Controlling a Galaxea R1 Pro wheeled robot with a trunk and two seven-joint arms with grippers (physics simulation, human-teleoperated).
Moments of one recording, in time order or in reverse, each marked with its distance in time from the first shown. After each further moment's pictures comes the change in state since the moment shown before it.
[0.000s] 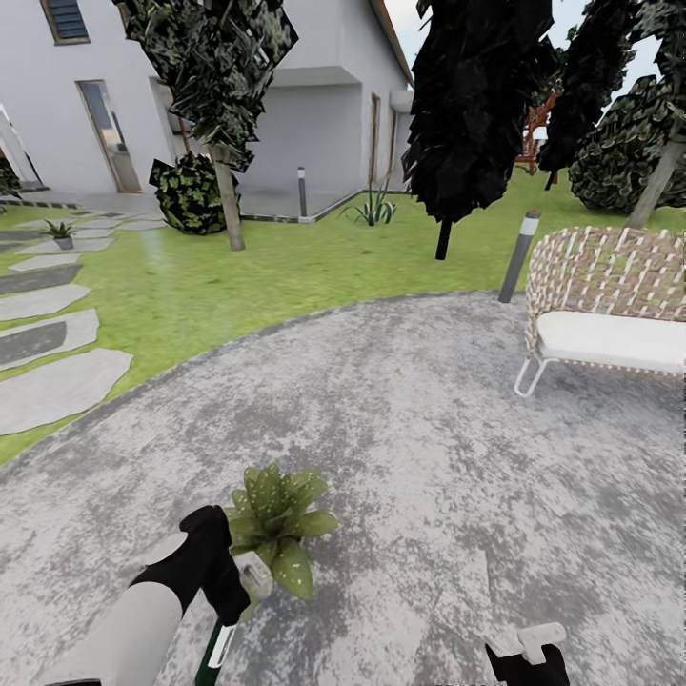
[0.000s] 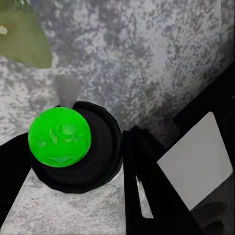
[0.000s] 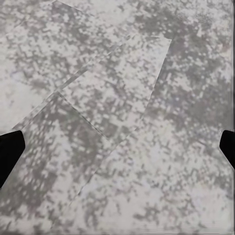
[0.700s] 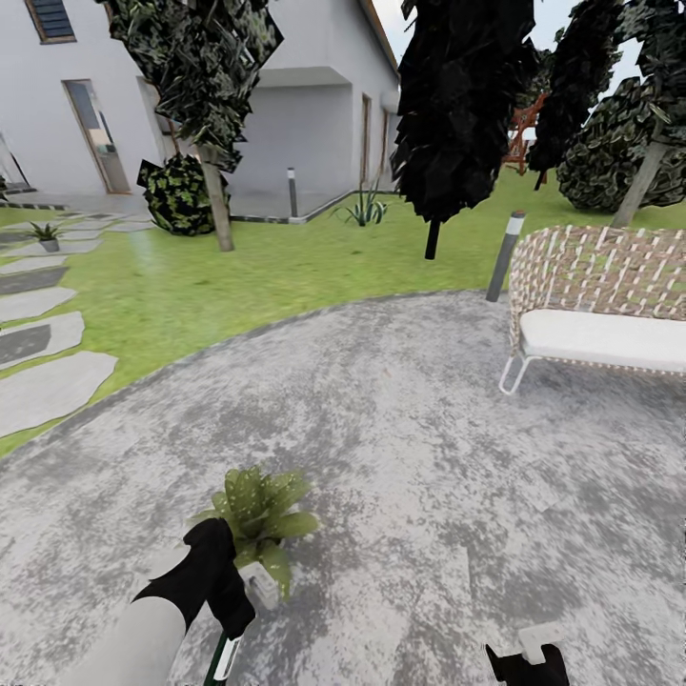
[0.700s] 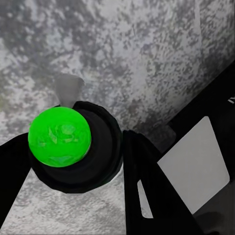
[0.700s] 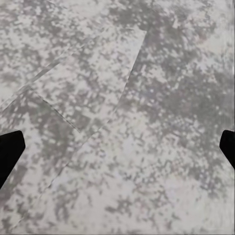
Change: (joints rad) left arm 0.039 -0.021 0.003 -0.007 0.027 -0.007 0.049; right arm 0.000 0.000 0.002 0.000 0.000 0.000 0.000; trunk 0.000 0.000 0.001
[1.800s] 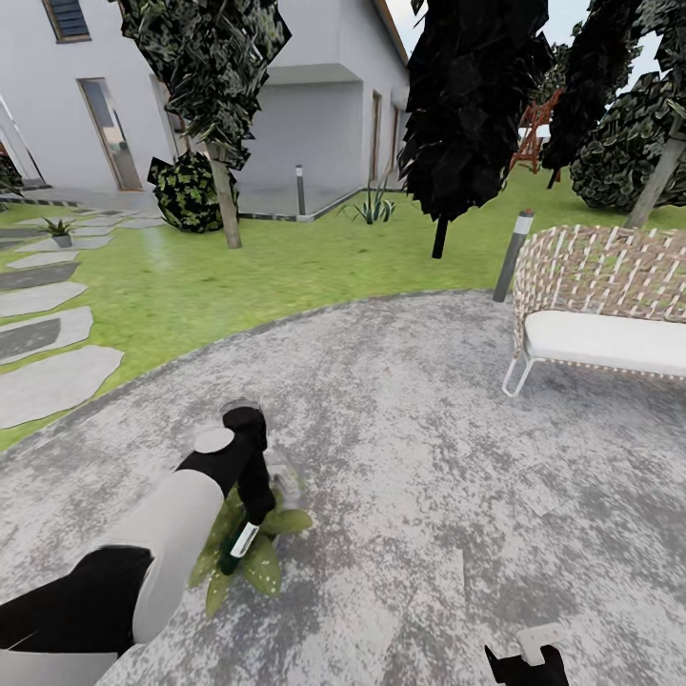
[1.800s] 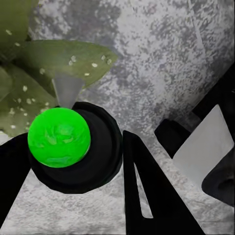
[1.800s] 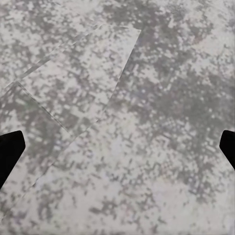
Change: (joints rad) left arm -0.395 -0.064 -0.122 0.085 -0.280 0.010 -0.350; right arm 0.000 0.002 0.002 0.005 0.002 0.000 0.002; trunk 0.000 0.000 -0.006
